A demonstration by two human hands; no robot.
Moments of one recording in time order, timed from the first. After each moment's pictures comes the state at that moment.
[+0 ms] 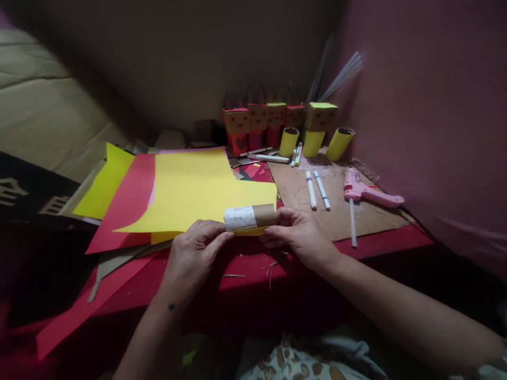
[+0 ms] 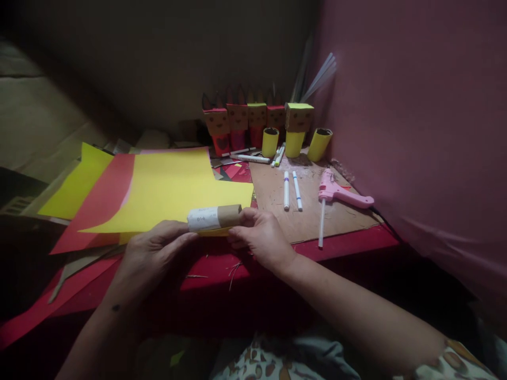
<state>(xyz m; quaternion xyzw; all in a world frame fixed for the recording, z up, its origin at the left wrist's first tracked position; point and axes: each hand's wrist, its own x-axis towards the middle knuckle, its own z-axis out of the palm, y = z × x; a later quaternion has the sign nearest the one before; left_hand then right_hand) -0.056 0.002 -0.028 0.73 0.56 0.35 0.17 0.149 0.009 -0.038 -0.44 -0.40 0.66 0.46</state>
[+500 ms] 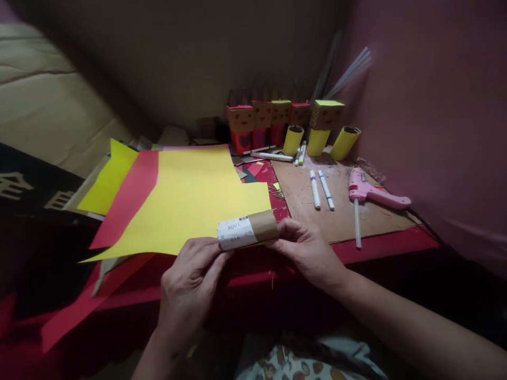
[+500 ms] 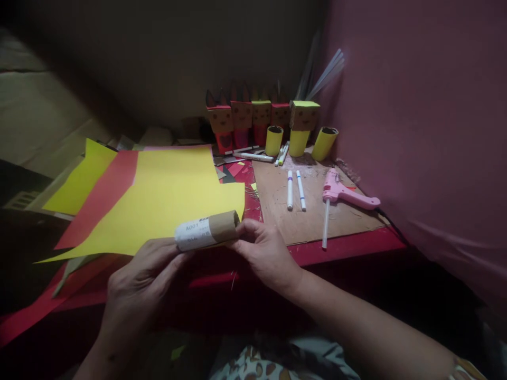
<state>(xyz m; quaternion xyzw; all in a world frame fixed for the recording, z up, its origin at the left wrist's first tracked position) -0.056 -0.037 -0.044 0.74 0.52 0.42 0.08 0.148 -0.007 -0.047 -0.36 -0.48 0.62 0.51</state>
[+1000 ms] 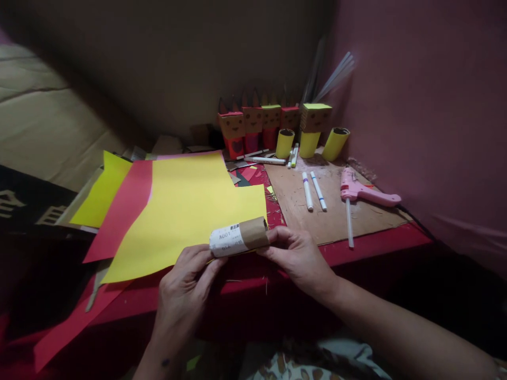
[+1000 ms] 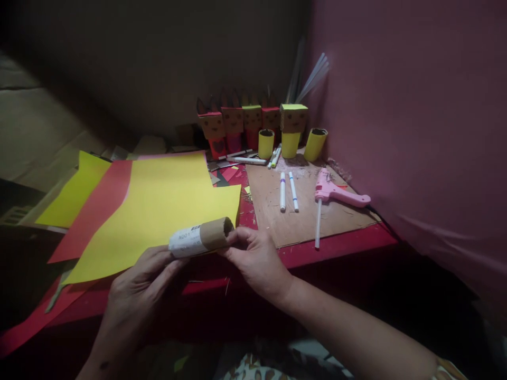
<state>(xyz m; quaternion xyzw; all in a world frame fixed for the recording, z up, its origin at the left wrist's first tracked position) -0.059 -0.033 -0.050 0.70 0.57 0.40 0.18 0.141 -0.012 -0.052 -0.37 -0.45 0.62 0.53</state>
